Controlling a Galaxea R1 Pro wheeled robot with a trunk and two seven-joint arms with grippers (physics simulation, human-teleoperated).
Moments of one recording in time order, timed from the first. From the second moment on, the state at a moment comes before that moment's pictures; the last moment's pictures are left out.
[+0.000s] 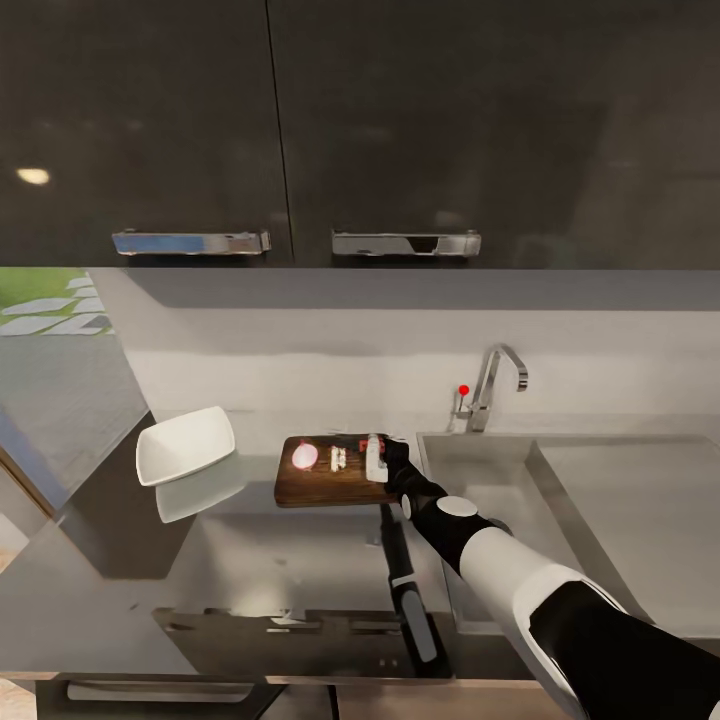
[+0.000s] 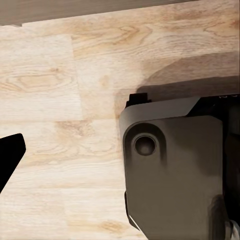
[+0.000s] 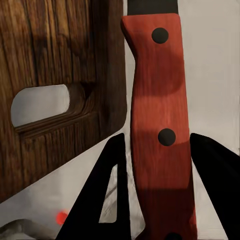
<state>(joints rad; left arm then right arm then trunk) -0.38 -0.05 -0.35 0.07 0.23 -0.01 0.14 -0.98 0.17 0.52 -0.31 1.10 0.08 -0.04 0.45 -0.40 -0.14</state>
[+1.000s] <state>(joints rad) -0.38 -0.04 -0.35 0.07 0.23 -0.01 0.14 -0.98 0.17 0.52 -0.32 0.94 0.05 -0.17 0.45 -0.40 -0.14</state>
